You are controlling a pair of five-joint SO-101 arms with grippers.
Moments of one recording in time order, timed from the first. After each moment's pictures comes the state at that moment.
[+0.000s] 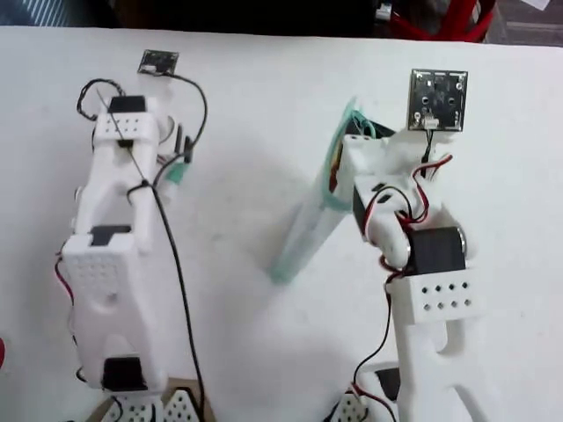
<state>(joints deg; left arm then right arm) -8.4 42.1 -30.0 72.0 -7.0 -11.3 -38.3 32.6 50.1 -6.1</state>
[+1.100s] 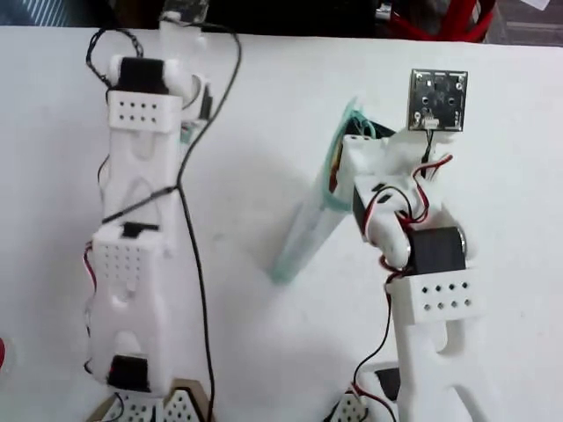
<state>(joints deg) 2.1 40.1 -69.7 102.5 -3.8 -11.3 -38.3 32.6 50.1 -6.1</state>
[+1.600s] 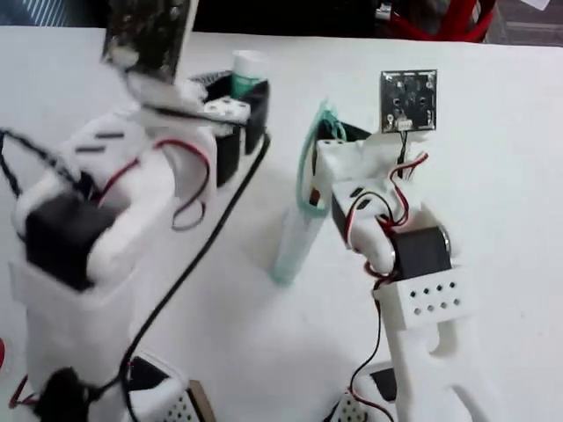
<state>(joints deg) 24.8 -26.2 -23.8 78.5 8.3 -17.4 -38.2 30.7 52.6 -7.7</state>
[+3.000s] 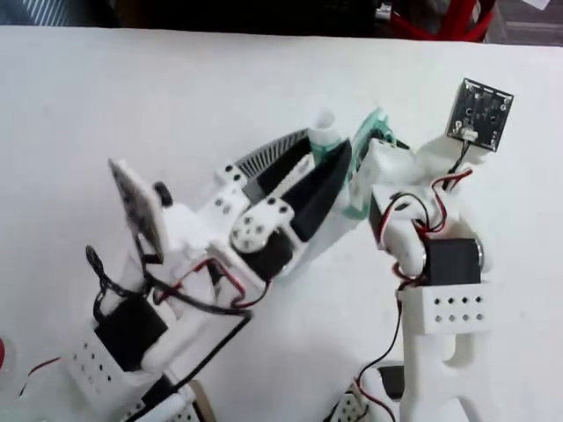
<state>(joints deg) 42.5 -62.2 44.1 15.8 17.2 -8.7 -43.1 30.9 56.7 -17.4</state>
